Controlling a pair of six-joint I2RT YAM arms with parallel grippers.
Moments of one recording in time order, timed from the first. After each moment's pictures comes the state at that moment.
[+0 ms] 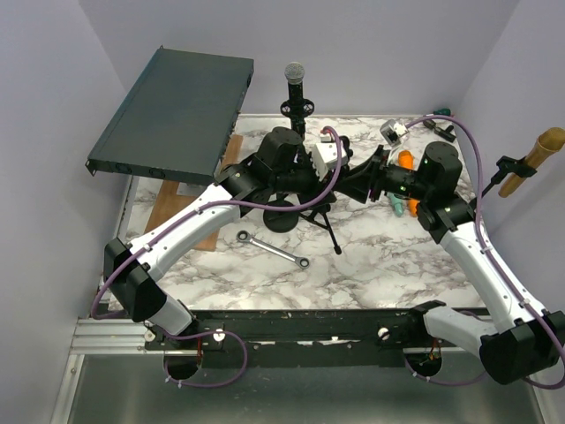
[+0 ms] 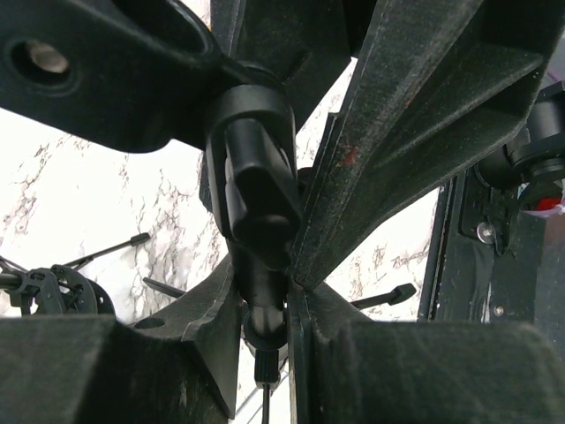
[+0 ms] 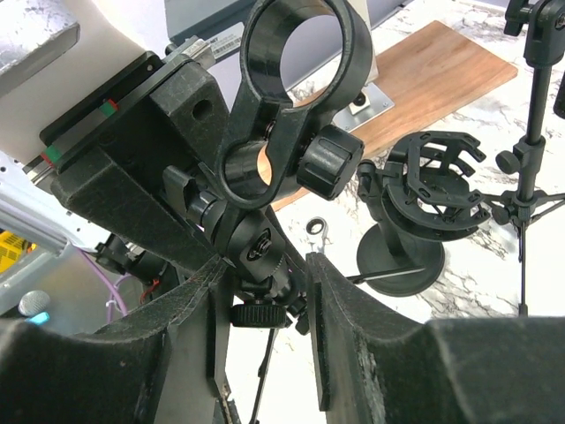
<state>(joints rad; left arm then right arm) -0.81 1.52 1.51 -0.45 0.50 0.13 0.29 1.08 1.00 -0.02 -0.85 0.31</state>
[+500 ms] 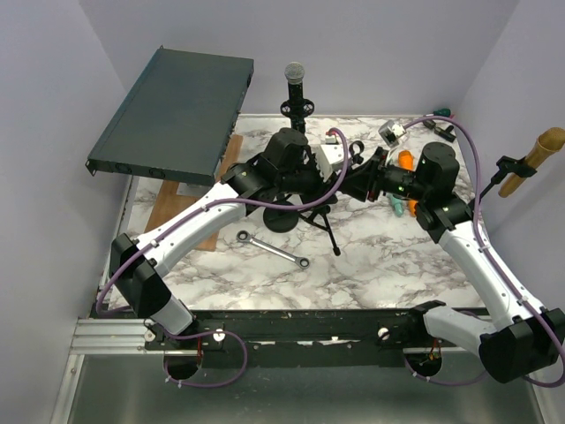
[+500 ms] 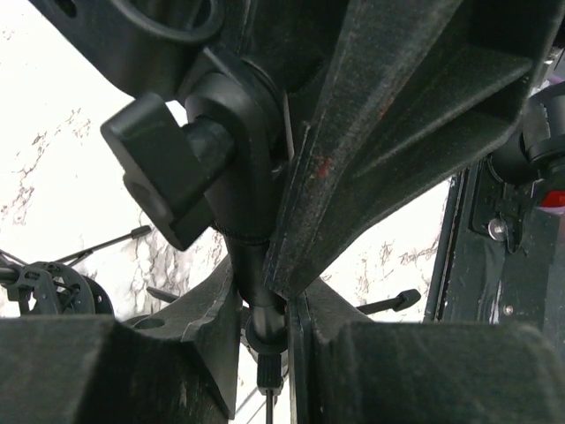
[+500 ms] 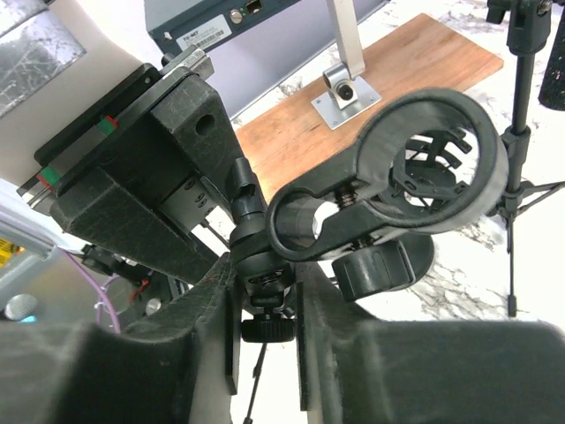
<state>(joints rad) -0.82 1.56 1.53 -0.46 0.47 0.14 0.30 1.10 0.99 -0.02 -0.83 0.31</state>
